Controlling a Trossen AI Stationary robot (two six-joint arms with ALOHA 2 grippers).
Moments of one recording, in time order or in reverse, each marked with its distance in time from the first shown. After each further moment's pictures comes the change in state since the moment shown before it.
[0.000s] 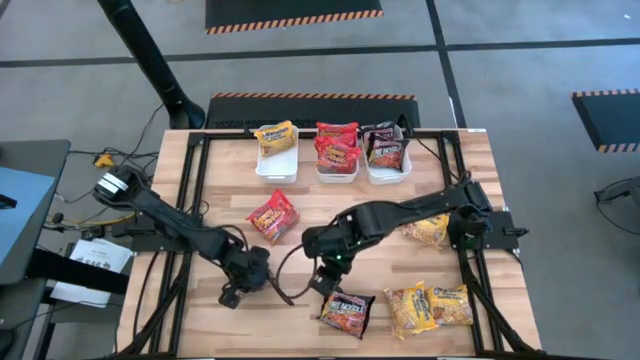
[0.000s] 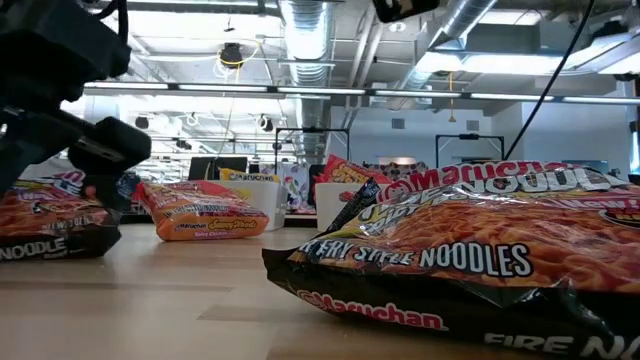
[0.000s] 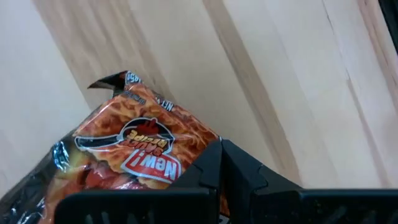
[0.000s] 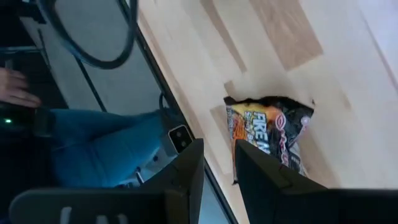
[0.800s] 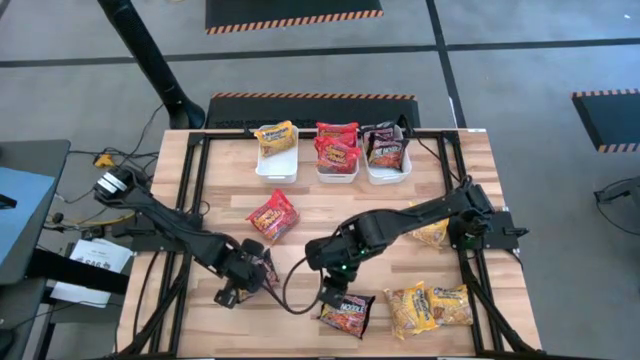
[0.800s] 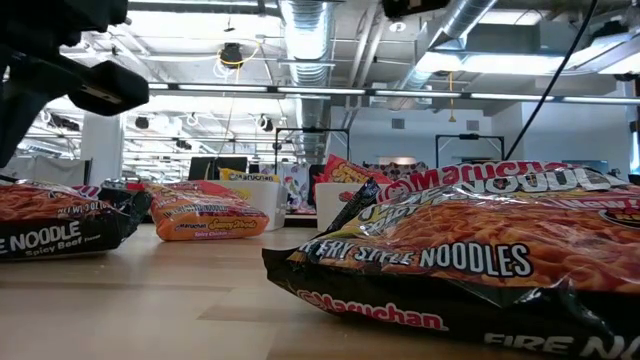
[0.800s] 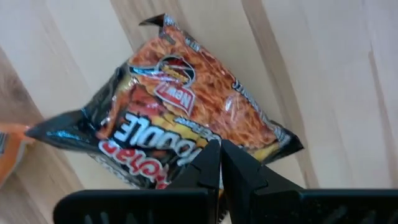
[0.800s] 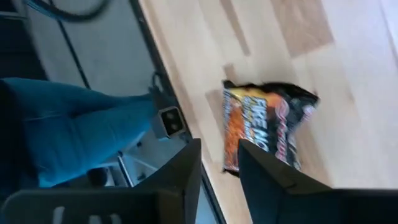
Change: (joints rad) left arm -0.070 -0.012 0.226 -0.427 -0.185 -0.051; right arm 0.051 -0.001 -0.023 0.000 0.003 -0.086
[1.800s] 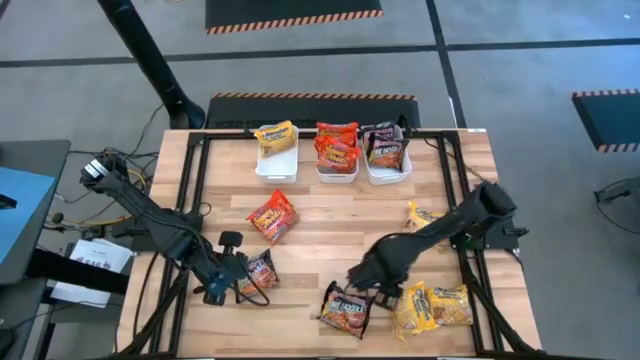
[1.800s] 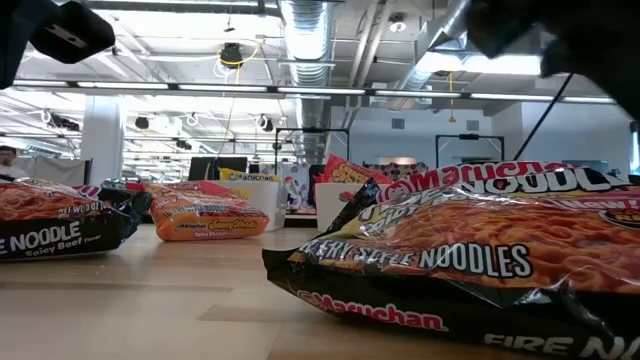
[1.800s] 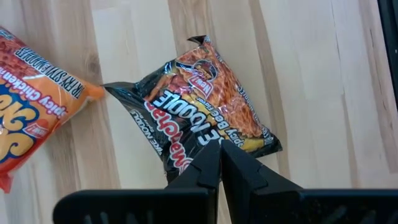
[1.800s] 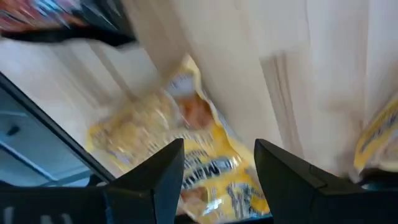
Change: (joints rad) left arm -0.133 -0.234 0.000 -0.099 -0.206 -0.308; right arm 0.131 -0.150 -0.466 -0.315 0.118 -0.001
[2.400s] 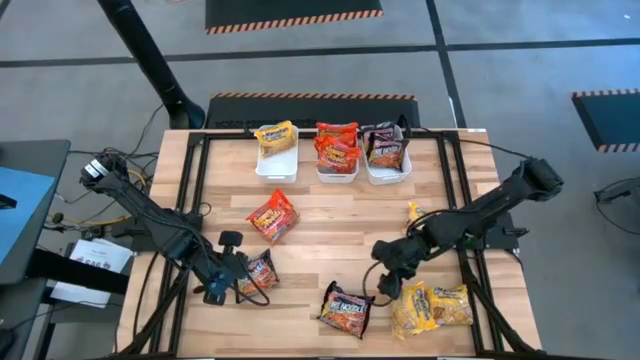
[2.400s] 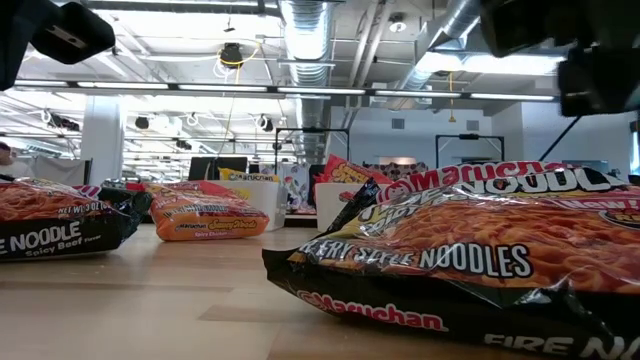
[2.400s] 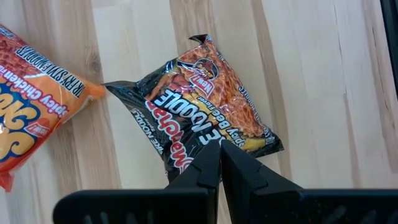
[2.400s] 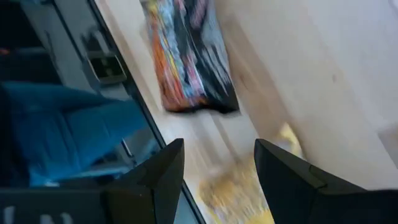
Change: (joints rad) left arm 0.000 0.000 0.000 -0.003 0.000 0.000; right arm -0.020 -0.452 -0.584 0.905 -0.044 0.292
